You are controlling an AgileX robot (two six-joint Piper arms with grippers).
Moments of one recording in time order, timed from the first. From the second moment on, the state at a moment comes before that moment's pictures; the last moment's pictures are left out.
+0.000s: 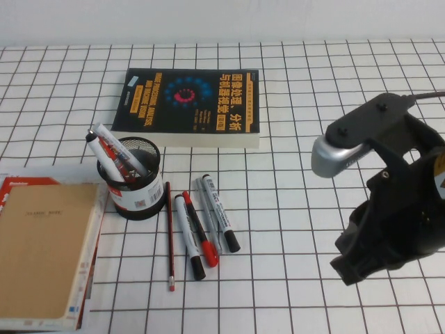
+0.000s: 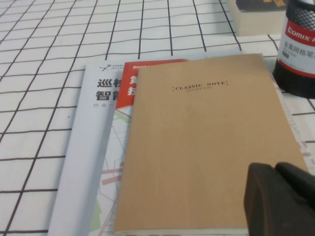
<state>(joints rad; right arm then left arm) 0.76 1.25 -1.18 0.06 1.12 0.08 -0.01 -0.01 0.03 -0.03 0.38 0.12</state>
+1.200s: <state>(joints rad) 0.06 0.17 0.02 -0.01 0.15 0.00 -0.01 -0.01 0.03 -0.03 0.38 0.12</state>
